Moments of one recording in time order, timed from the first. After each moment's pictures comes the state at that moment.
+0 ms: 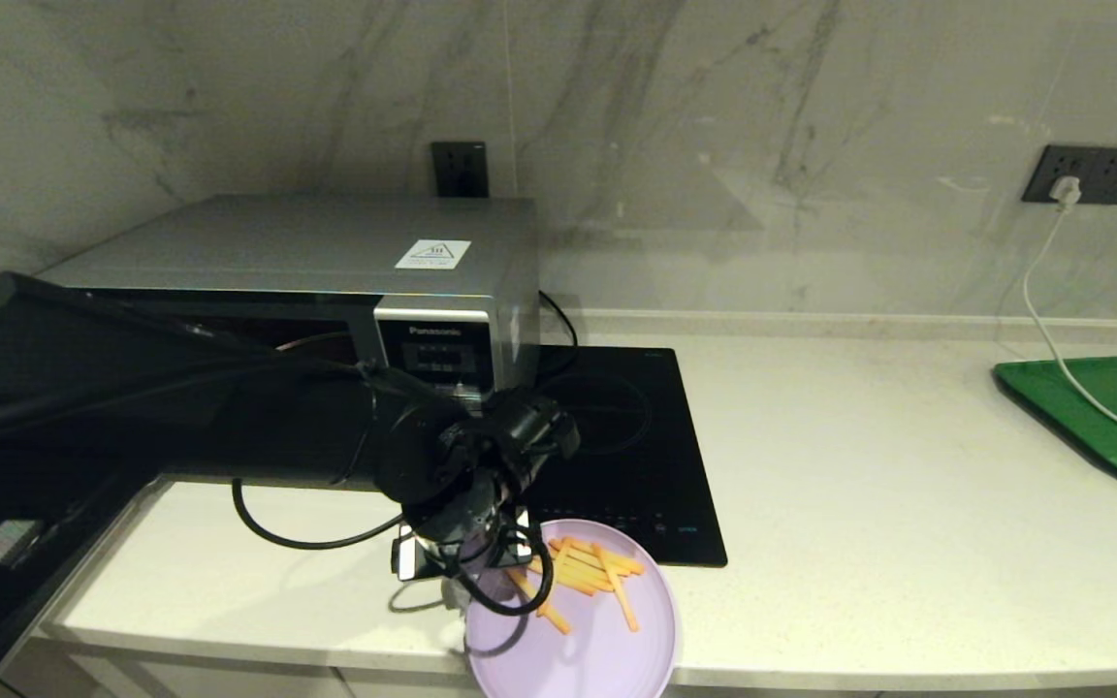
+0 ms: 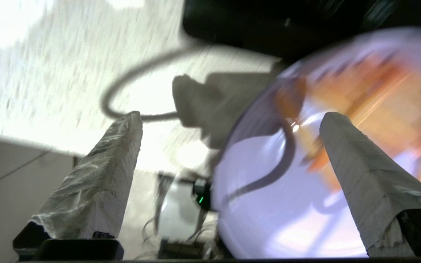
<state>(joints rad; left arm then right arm) -0.70 2.06 -1.40 0.58 0.37 -0.81 0.00 0.00 -0.11 0.26 -0.04 0.09</state>
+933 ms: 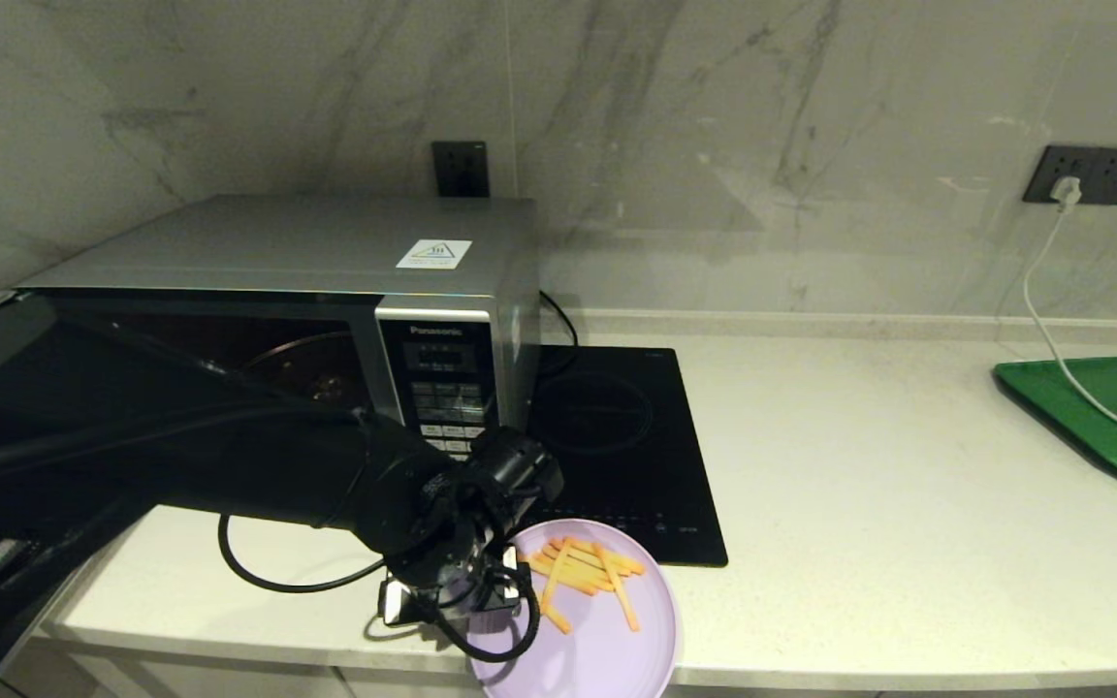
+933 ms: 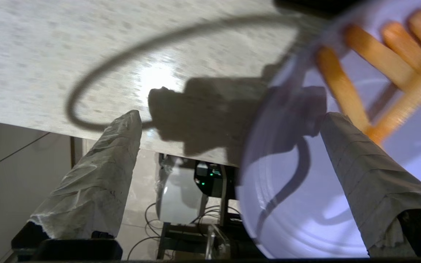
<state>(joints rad) -0.72 2.05 -1.24 0.46 0.31 -0.82 0.00 0.00 -0.11 0.26 -0.04 0.09</state>
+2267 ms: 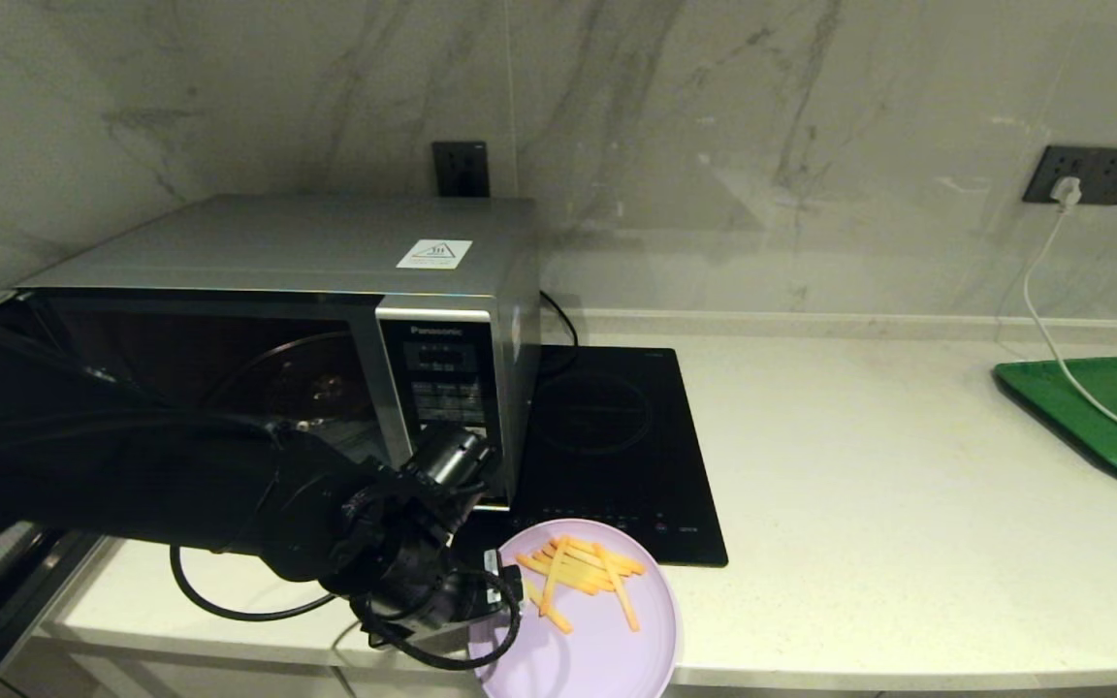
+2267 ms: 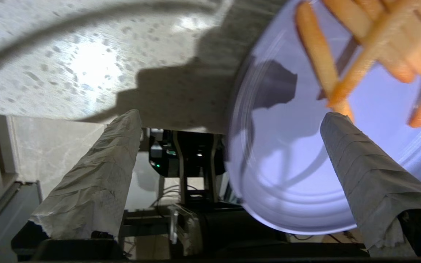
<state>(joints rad) -0.65 1.94 -1.05 0.27 0.07 -0.79 0.00 0.00 -0.11 0.26 -0.04 0.09</state>
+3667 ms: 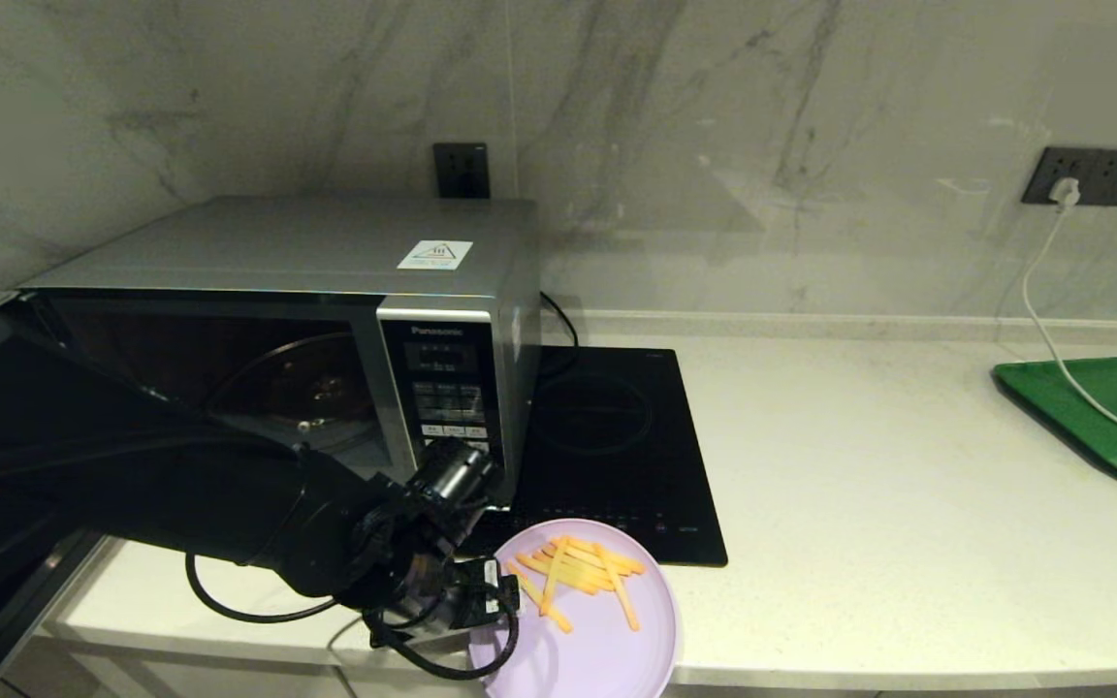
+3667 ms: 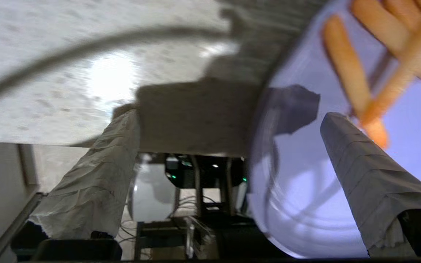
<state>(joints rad) -0.64 1.99 -1.02 0.20 0.10 -0.75 0.00 0.00 -0.11 0.26 -0.04 0.09</state>
